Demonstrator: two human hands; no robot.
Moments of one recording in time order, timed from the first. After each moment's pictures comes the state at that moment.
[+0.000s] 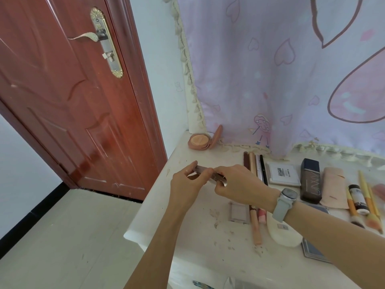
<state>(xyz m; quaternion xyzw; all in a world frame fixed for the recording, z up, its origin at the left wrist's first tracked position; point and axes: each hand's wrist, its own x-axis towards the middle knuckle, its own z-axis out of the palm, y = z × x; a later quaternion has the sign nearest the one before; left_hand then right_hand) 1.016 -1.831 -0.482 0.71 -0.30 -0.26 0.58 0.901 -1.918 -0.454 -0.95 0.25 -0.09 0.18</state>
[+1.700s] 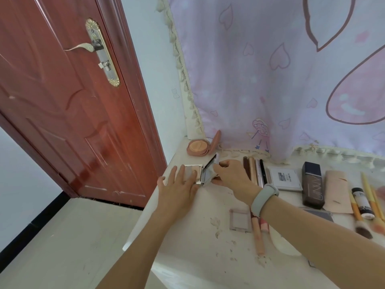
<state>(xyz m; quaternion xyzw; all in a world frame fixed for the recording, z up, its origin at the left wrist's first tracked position) 1.062 -1.839 -0.514 0.83 -0.55 0.03 0.00 0.946 -1.943 -0.477 -0.58 0.45 -0.27 0.62</state>
